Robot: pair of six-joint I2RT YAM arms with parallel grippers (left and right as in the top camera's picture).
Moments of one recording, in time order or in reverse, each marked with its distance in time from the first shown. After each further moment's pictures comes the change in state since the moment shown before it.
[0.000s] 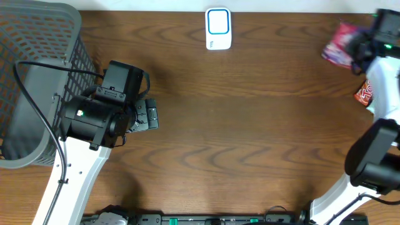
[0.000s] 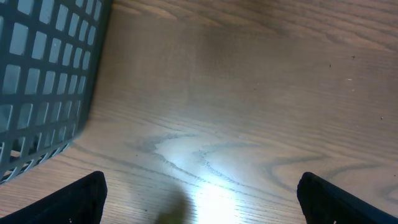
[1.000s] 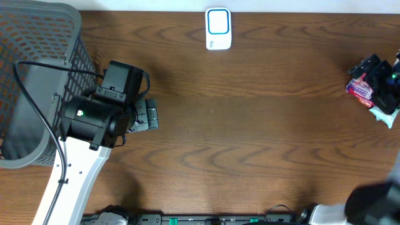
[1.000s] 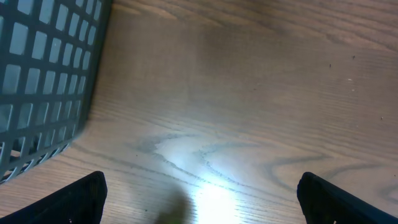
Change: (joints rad) left arm 0.000 0.000 0.000 0.000 0.000 0.000; right arm -0.132 -0.378 -0.027 -0.616 -0.521 -0.167
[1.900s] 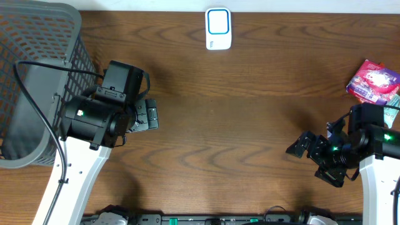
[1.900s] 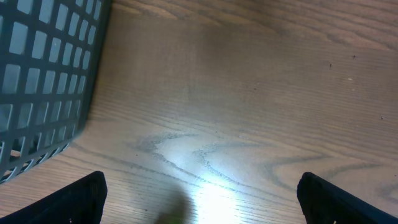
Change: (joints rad) left arm 0.000 0.000 -0.002 0.000 0.000 0.000; right arm 0.225 -0.451 -0.599 -0.271 -0.047 0.000
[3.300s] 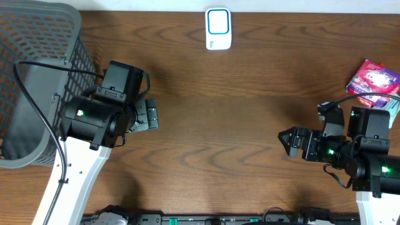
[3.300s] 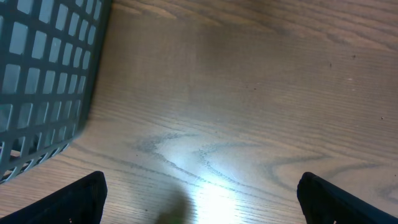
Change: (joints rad) left arm 0.000 0.000 0.000 0.000 0.000 0.000; right arm 0.140 -0.195 0.000 0.297 -0.066 -0.227
